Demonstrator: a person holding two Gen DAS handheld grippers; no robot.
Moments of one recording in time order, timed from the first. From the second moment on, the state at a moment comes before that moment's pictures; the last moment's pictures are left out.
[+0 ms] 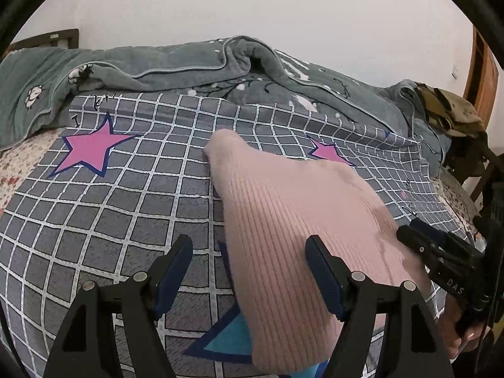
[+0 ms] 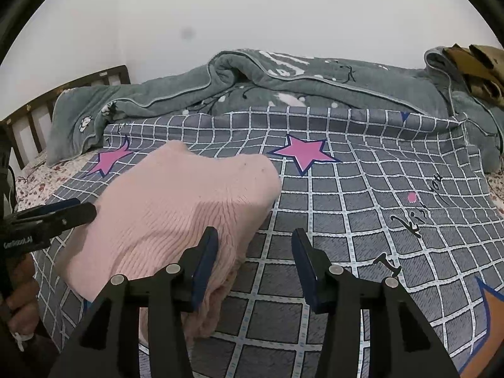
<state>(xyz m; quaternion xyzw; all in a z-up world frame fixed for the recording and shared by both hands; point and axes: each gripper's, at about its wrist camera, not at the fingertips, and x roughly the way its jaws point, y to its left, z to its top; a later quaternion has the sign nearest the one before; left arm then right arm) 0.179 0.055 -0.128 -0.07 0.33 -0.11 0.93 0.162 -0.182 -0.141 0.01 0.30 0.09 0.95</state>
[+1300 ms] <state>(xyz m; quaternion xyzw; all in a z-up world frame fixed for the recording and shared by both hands) 0.017 0.025 -0.030 -0.04 0.30 -0.06 0.95 0.007 -0.207 -0.045 0.01 0.31 0.02 0.95</state>
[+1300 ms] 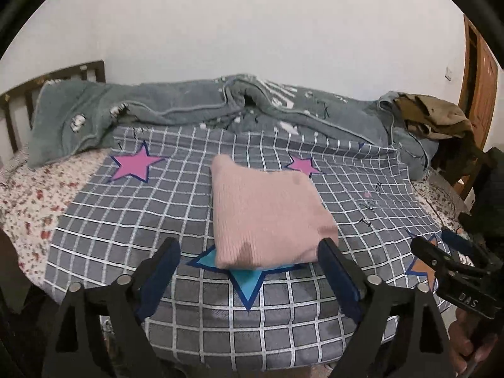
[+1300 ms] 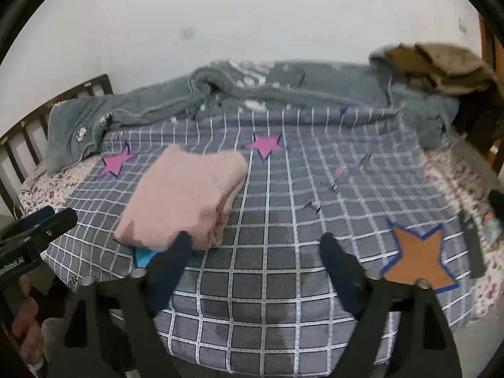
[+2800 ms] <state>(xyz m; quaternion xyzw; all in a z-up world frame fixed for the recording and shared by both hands) -0.030 0.014 -0.001 -0.01 0.28 -0.03 0.96 -0.050 -0.198 -0.005 -0.01 0.27 0.01 0.96</state>
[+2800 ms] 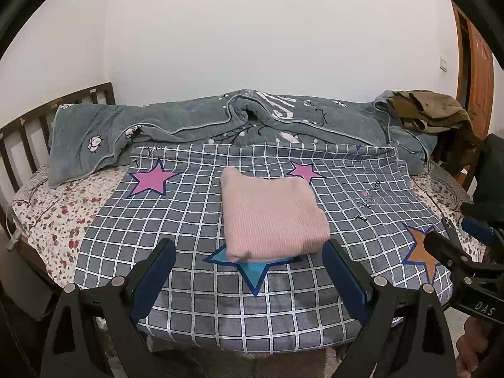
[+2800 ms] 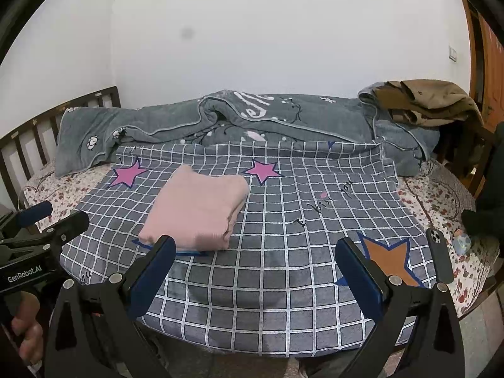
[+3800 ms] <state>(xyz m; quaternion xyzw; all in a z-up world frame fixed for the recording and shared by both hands) -0.034 0.014 0.008 -0.01 0.27 -0.04 0.96 -0.055 -0.205 0.002 -0.01 0.27 0.01 0.96</state>
